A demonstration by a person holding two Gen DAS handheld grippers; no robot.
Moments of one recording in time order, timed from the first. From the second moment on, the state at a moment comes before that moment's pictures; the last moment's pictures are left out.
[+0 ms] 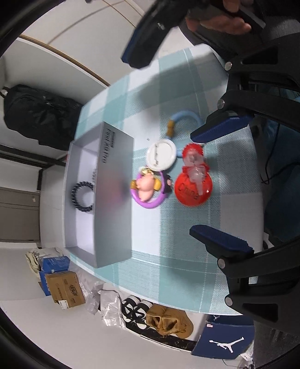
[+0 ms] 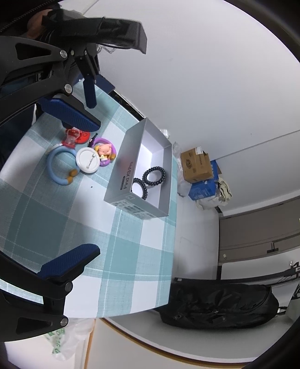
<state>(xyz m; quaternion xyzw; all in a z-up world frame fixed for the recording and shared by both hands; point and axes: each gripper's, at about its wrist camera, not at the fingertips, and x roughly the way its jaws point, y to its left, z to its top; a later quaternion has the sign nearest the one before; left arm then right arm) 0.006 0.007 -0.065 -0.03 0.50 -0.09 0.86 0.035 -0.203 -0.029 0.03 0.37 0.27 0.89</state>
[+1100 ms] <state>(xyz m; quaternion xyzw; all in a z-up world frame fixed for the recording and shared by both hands) 0.003 0.003 -0.071 0.04 0.48 -0.16 0.86 0.034 -0.198 -0.036 0.03 0.38 0.28 0.88</state>
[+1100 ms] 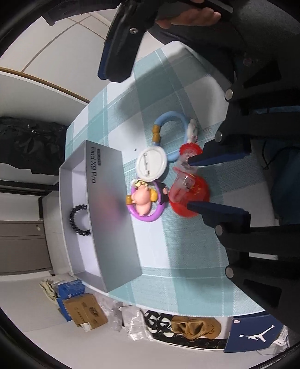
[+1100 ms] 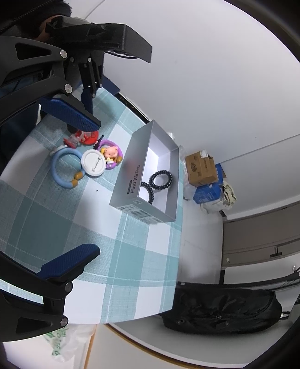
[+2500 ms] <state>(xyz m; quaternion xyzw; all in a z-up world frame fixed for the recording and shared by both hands) 0.024 0.012 -0.084 0.06 0.50 -0.13 0.85 0.032 -0.182 -0.047 0.01 0.39 0.30 0.87</state>
